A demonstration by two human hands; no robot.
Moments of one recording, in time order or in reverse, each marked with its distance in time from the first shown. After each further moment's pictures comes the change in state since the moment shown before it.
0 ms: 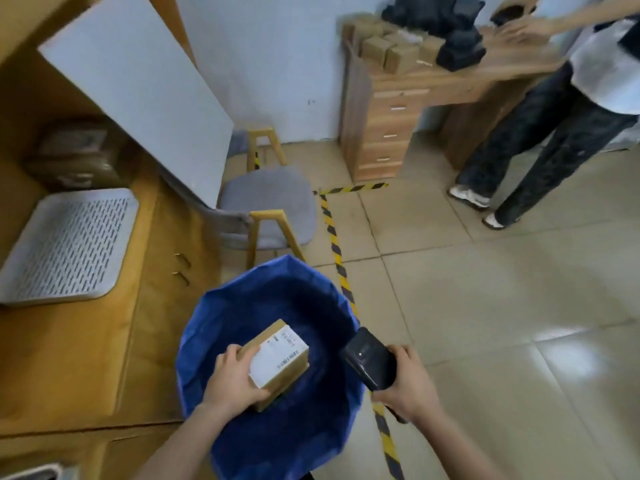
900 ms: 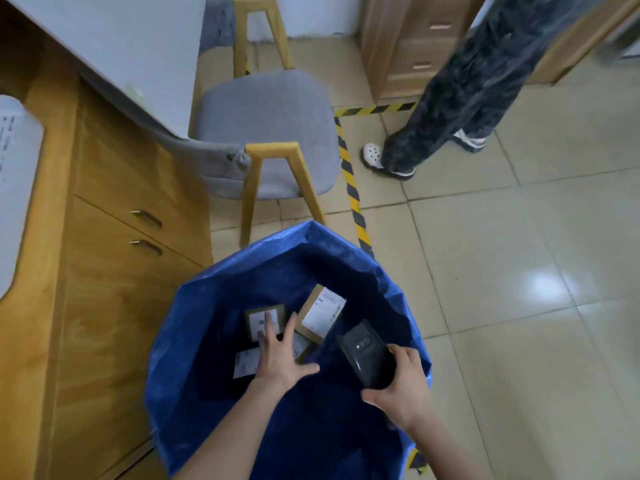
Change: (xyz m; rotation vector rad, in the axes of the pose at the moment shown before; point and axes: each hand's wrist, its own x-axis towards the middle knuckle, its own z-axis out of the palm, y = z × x) left_hand 0.203 -0.044 0.128 -0.133 -0.245 -0.141; right_hand 0.149 -0.022 0.158 0.125 -0.089 0.218
